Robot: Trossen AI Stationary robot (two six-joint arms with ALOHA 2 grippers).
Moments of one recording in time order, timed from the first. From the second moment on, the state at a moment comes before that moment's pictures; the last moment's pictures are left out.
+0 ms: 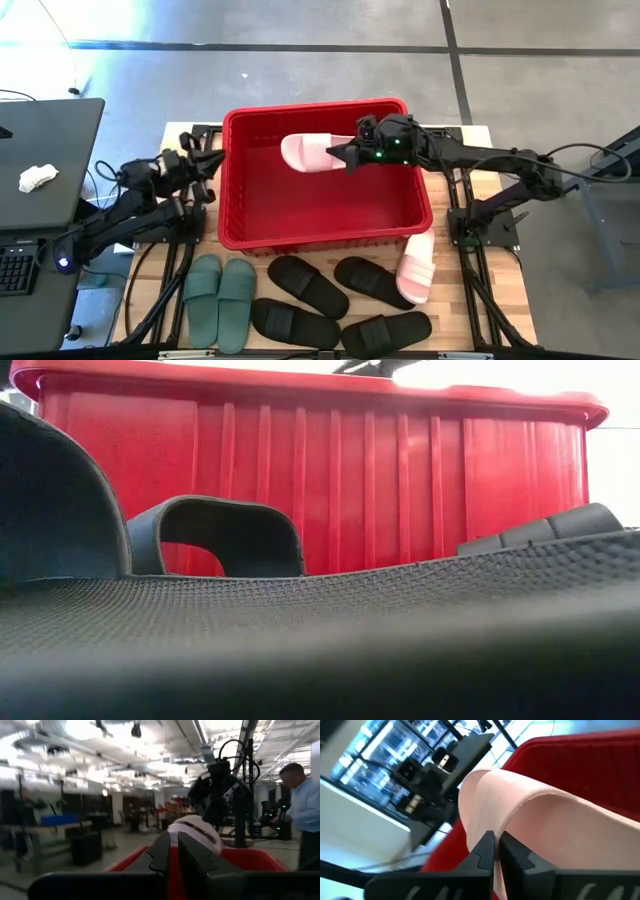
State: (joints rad) left arm 0.60 0.14 0.31 0.15 0.10 -0.03; right arm -0.23 1.40 1.24 -0.11 -0.04 0.71
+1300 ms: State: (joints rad) left arm 0.60 1.05 0.79 0.32 0.19 -0.22; right arm -0.17 1.41 1.32 0.00 0.25 -0.28
